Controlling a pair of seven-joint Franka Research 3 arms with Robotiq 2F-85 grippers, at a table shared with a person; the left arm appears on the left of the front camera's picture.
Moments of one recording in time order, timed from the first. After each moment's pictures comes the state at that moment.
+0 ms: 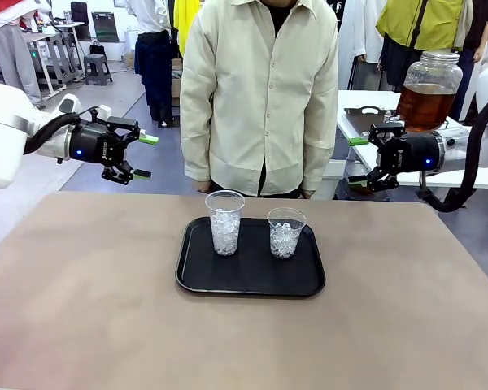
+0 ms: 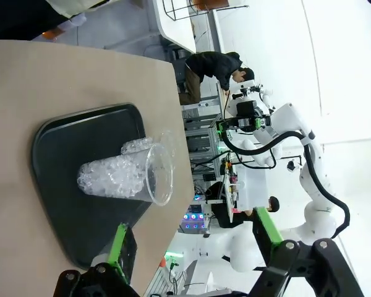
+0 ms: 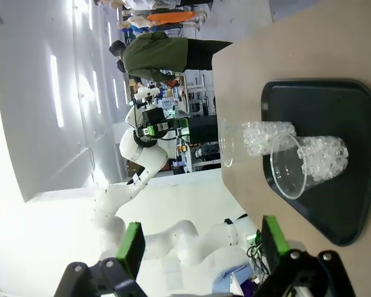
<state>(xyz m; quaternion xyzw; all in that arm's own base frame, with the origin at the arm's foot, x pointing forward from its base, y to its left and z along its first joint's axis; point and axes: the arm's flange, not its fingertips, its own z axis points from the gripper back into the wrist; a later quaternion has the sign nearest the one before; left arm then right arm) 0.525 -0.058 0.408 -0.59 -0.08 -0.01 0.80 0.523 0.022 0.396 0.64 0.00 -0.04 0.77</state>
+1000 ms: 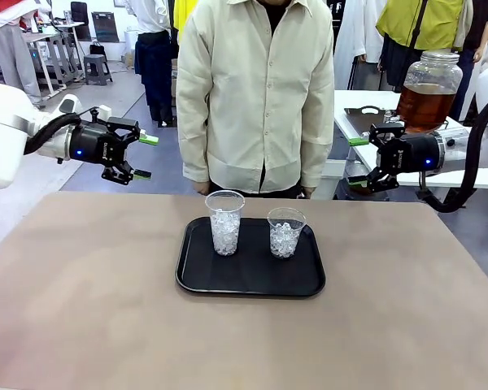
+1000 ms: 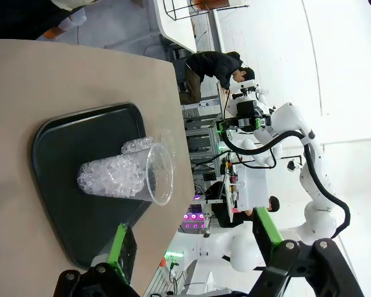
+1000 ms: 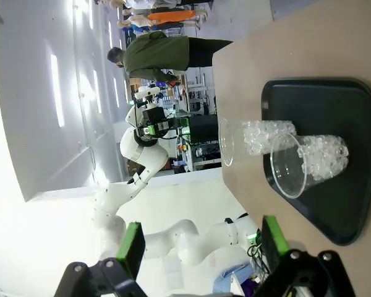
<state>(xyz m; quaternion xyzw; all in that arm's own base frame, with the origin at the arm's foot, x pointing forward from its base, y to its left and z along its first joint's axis) 0.524 -0.058 0.408 -0.59 -0.08 -0.01 0.80 0.523 0.022 0.396 0.64 0.00 -0.04 0.77</state>
